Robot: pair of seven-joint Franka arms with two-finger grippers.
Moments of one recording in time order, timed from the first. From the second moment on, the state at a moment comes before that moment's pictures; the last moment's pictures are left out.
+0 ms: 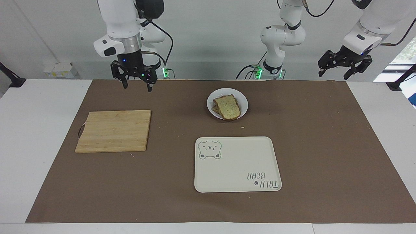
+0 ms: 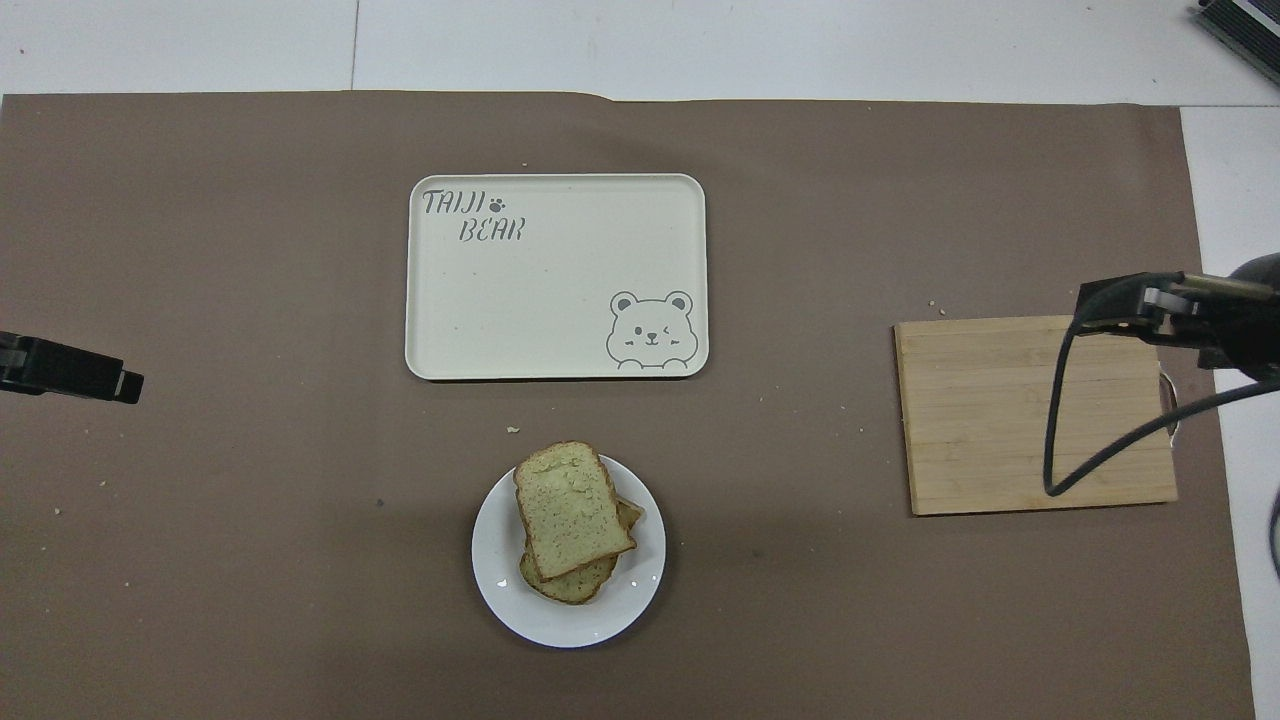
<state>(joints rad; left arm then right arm) -0.10 -0.07 0.07 -1.60 -0.14 1.45 0.17 0.03 -0.10 0.03 -1.60 -0.06 1.60 0.35</state>
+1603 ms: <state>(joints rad) -0.19 -0.25 0.05 -2.56 -0.90 2.14 0.65 0.08 -0.08 -0.08 -1.66 -0.02 1.59 0.20</state>
